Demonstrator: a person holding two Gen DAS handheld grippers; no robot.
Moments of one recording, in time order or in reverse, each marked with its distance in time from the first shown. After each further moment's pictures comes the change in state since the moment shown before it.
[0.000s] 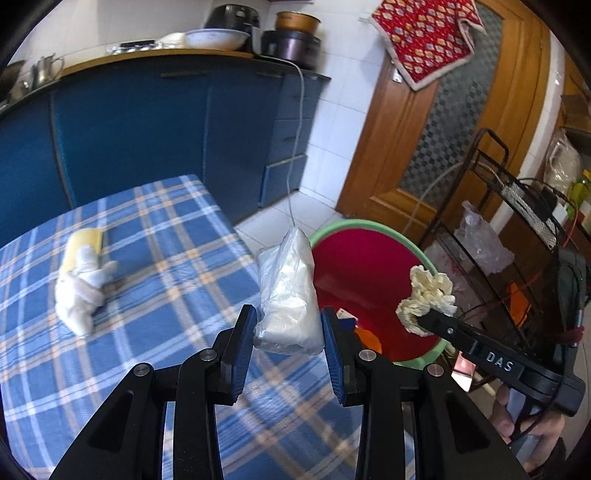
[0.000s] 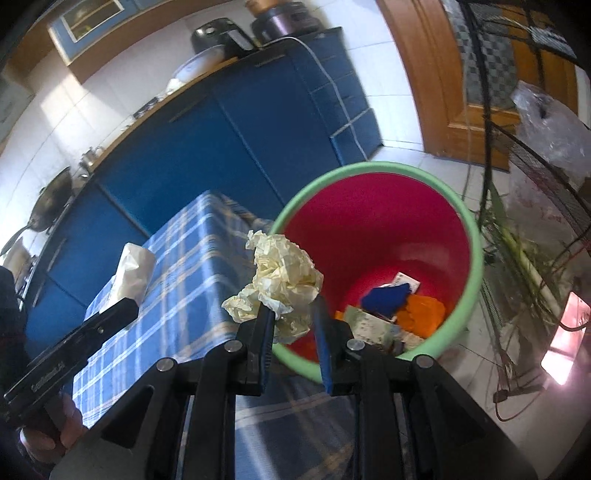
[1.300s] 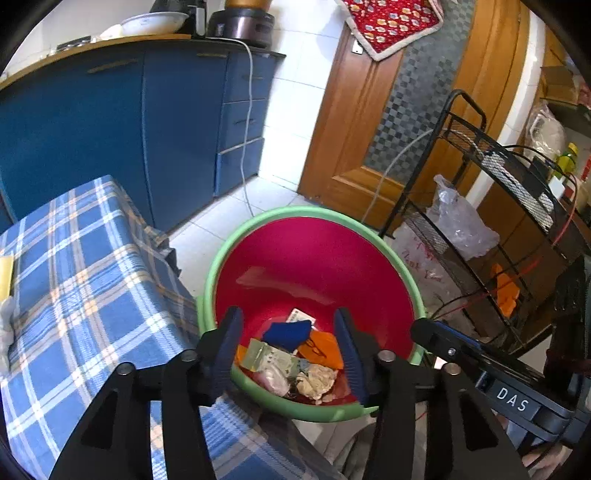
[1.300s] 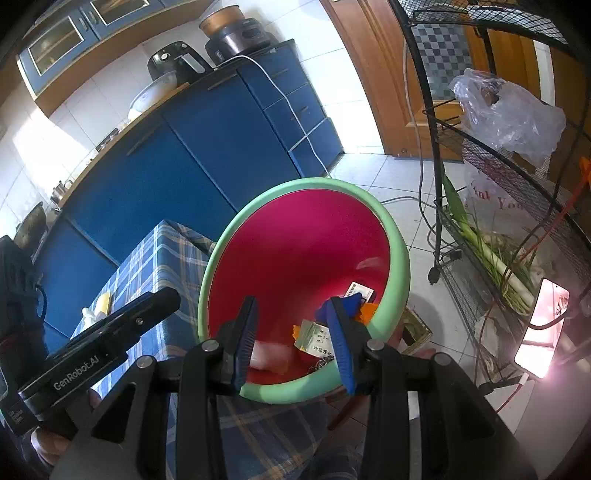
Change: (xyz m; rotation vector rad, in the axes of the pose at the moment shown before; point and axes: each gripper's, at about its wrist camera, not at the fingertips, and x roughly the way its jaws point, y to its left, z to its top) left arm 0.068 -0.065 0.017 0.078 0.064 -0.096; right arm -0.015 -0.050 0.006 0.088 -0.062 -0.076
